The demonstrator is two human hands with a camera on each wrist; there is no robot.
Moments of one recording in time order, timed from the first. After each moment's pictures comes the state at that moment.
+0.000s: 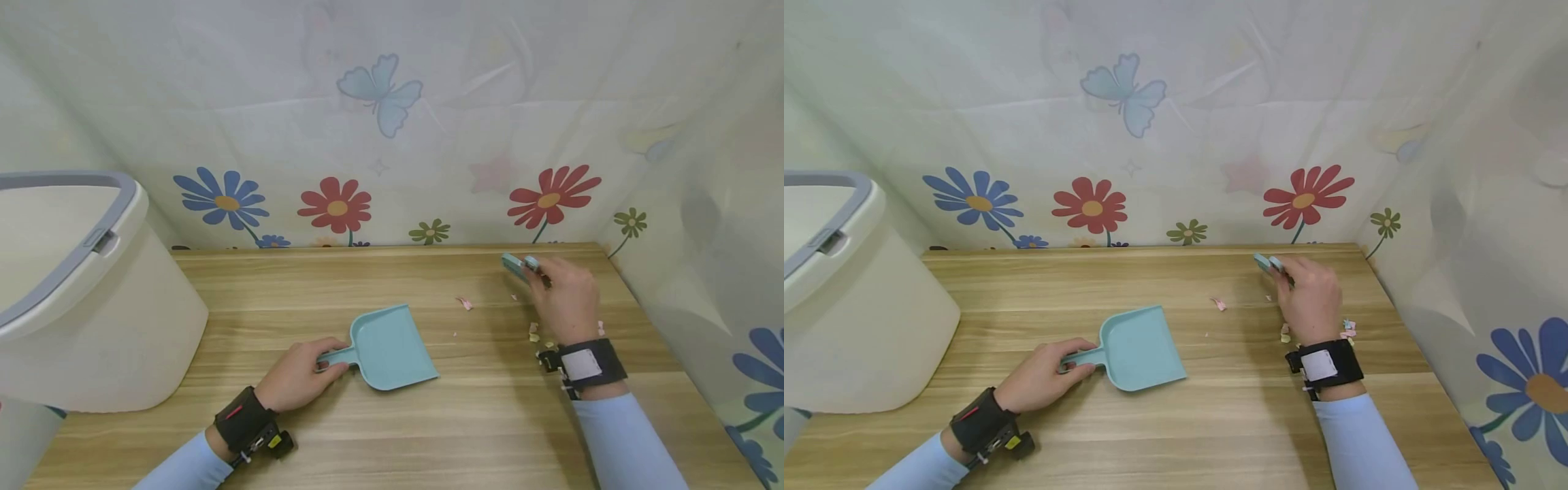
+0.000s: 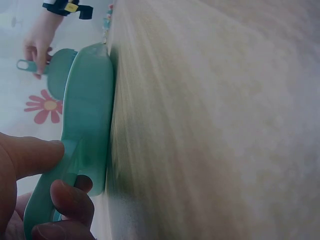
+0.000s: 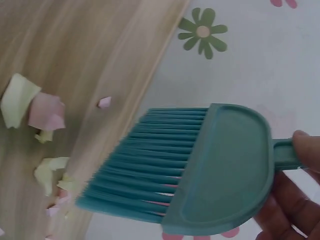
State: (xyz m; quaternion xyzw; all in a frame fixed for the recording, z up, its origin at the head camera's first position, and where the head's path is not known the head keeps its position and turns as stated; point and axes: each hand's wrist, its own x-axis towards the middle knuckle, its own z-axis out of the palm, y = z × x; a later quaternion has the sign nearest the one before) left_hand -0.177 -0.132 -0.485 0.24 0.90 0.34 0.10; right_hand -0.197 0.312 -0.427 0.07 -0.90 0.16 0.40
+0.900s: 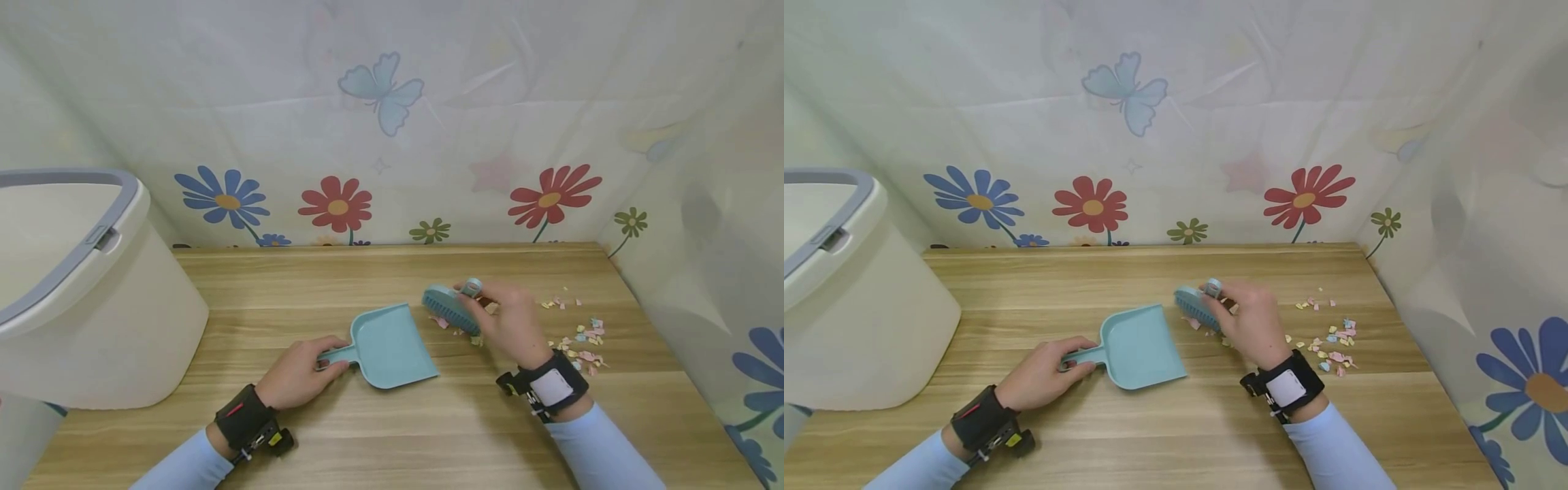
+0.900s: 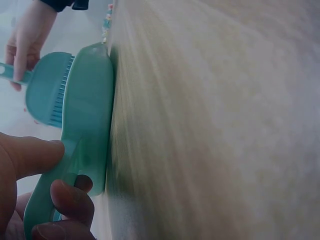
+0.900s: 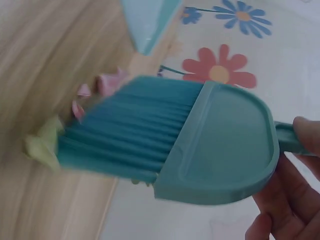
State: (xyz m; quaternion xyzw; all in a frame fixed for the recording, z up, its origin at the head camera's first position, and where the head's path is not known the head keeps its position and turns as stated) left_hand -0.177 -0.133 -0.485 0.24 0.90 0.34 0.11; right_hand -0.174 0.234 -0.425 0.18 -0.89 0.30 0.28
